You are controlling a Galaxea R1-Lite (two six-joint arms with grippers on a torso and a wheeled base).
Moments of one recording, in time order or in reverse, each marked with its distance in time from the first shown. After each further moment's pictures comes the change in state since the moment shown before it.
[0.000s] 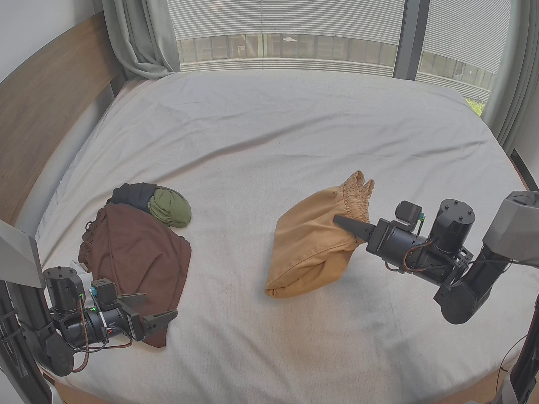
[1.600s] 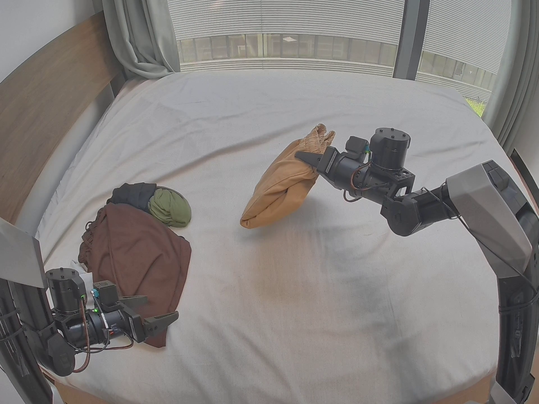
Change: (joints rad) left arm 0.000 0.019 0.000 0.000 0.000 0.007; right arm -0.013 0.278 -0.997 0.722 -0.003 -0.004
